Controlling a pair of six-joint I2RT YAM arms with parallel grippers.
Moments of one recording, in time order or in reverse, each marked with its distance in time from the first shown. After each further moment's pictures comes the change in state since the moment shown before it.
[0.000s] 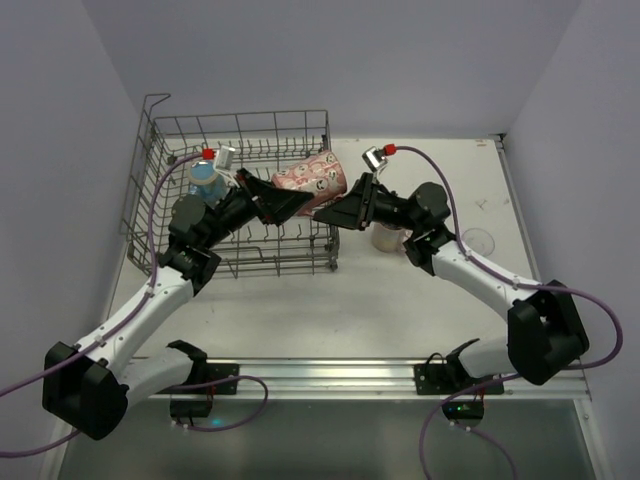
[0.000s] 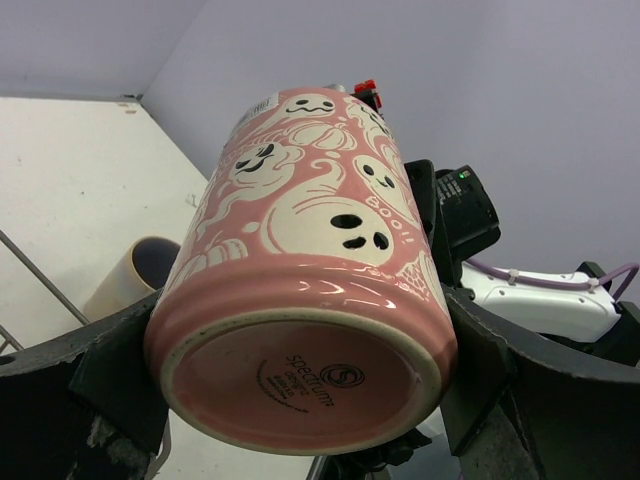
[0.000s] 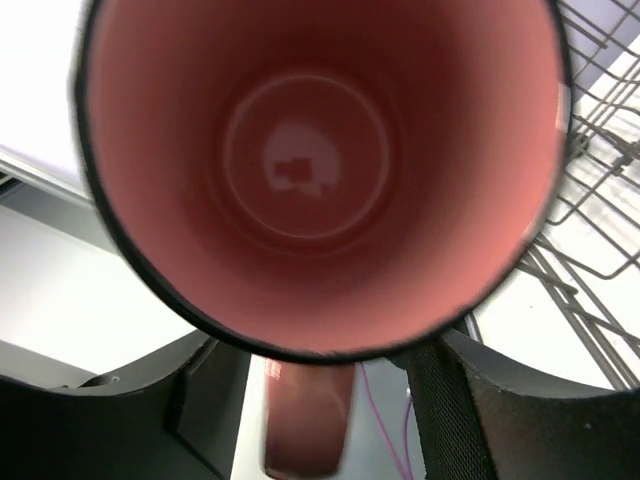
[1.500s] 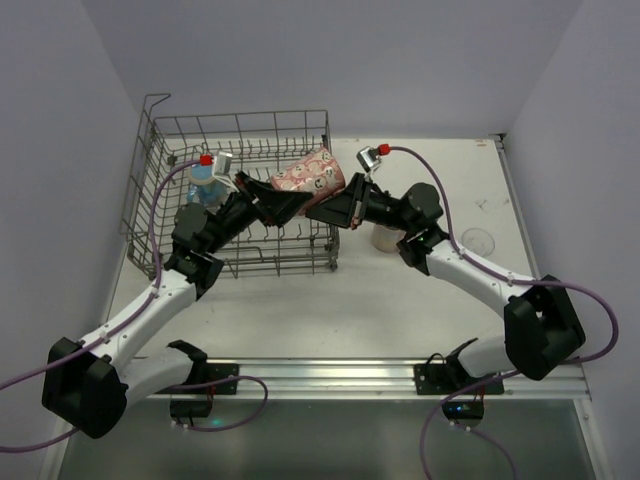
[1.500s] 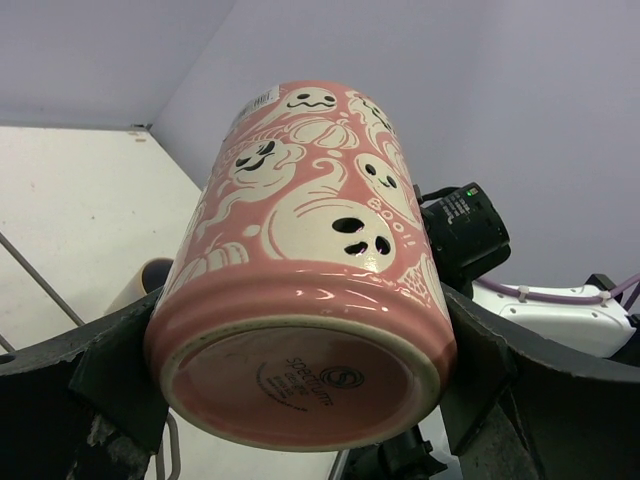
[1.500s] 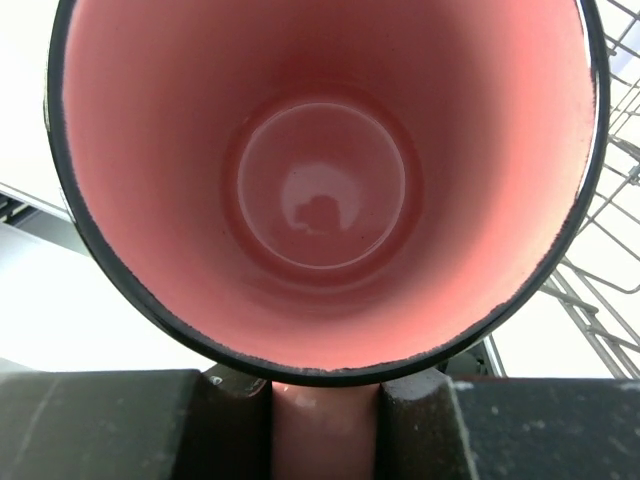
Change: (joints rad) left arm -0.019 0.007 -0.071 0.123 -0.069 0.000; right arm 0.046 0.035 0.021 0.025 0.078 0.044
